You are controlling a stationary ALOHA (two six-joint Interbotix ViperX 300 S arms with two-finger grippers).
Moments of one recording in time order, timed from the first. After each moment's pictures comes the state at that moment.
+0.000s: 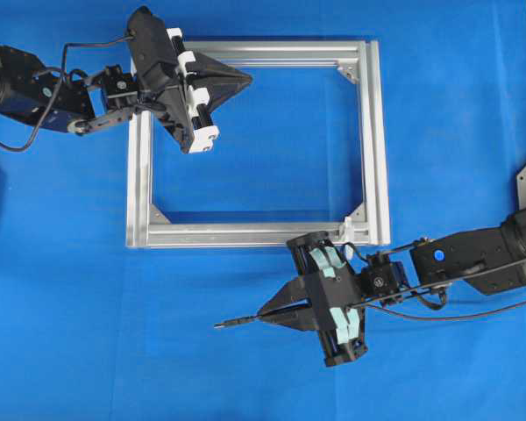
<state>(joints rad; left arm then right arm) 0.27 0.14 0.82 -0.10 -0.74 0.00 0.33 0.16 0.69 0.10 -0.39 0.09</state>
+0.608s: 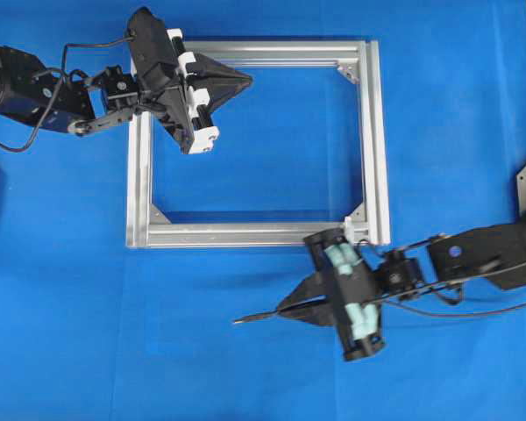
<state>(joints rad) 0.27 0.14 0.82 -0.10 -0.74 -0.01 0.34 0.10 0.79 0.10 -0.39 0.10</state>
